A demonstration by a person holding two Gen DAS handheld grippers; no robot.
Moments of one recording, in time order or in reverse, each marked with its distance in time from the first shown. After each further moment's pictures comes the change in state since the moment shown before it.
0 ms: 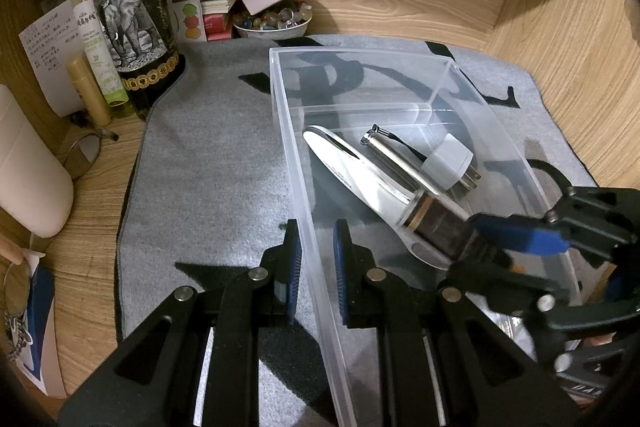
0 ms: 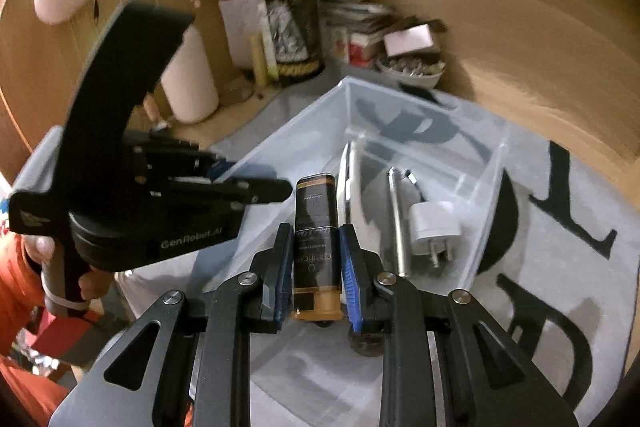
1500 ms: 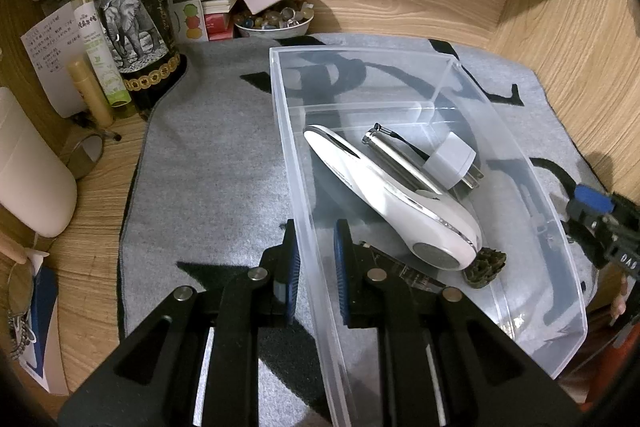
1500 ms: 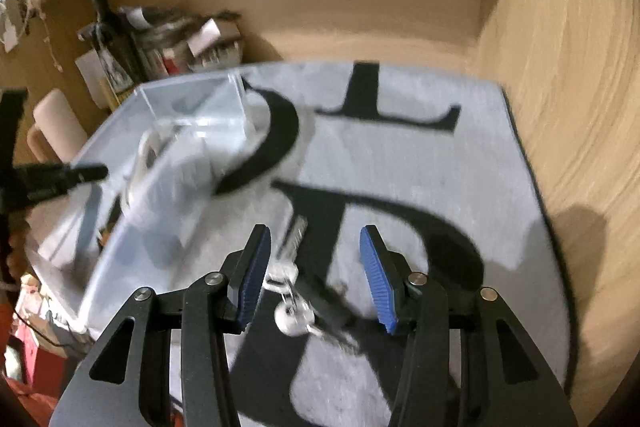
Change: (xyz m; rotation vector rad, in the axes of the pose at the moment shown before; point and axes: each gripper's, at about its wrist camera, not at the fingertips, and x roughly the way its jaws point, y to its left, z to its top) left arm 0.000 0.005 0.000 0.004 0.003 0.007; right arm -0.076 -0.110 -0.095 0.377 -0.028 -0.329
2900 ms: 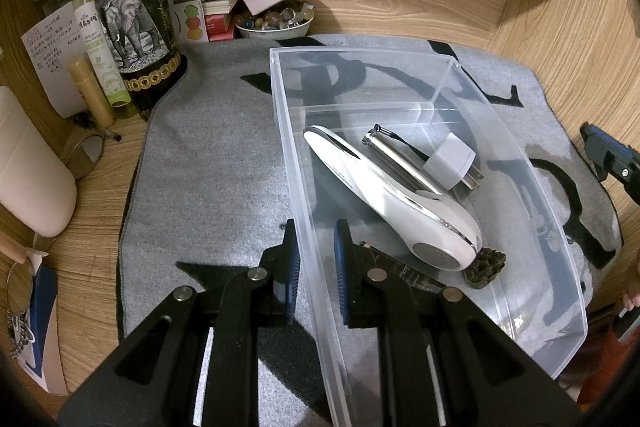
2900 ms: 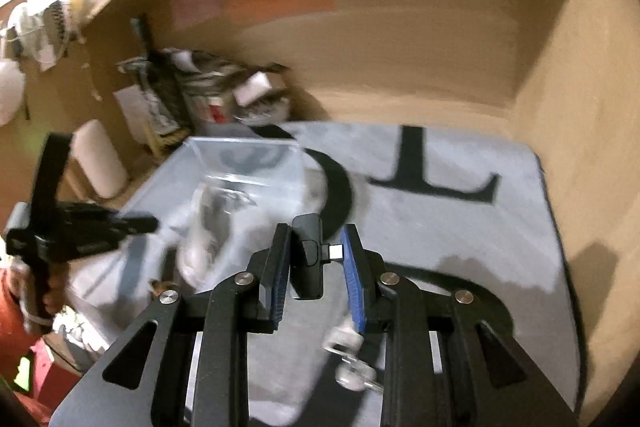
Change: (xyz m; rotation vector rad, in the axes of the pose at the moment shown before) left arm 0.000 -0.002 0.000 0.002 -0.001 0.007; right arm -0.022 0.052 0.045 -0.081 -0.191 0.140
